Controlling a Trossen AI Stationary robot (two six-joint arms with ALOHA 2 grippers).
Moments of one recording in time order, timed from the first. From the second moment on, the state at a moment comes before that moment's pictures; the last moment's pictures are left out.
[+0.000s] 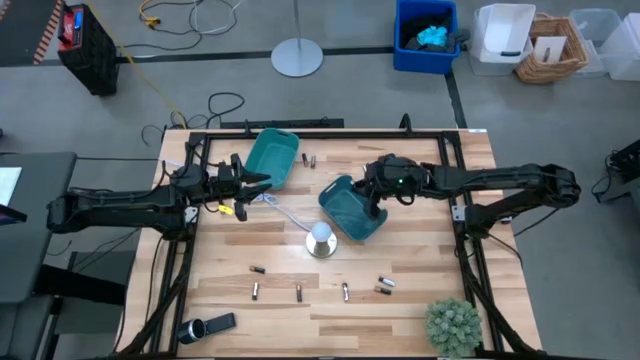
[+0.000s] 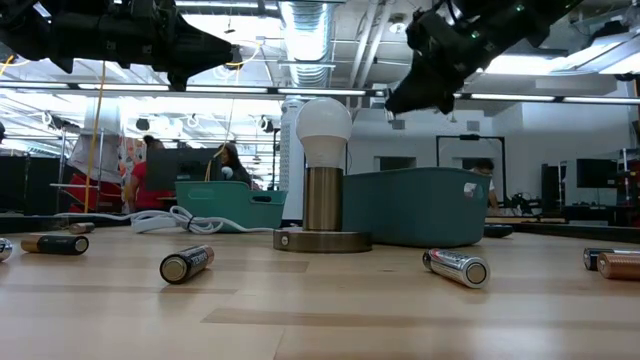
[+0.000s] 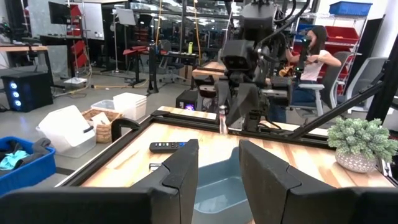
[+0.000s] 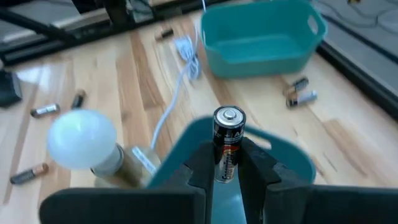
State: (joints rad) left arm 0.25 0.72 0.35 0.45 0.02 -0.05; right arm -0.15 1.23 0.80 -0.08 0.08 0.19
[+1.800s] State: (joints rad) left arm 0.25 0.34 0.35 0.25 0.01 -0.05; right arm -0.29 2.24 1.85 0.03 0.02 0.06
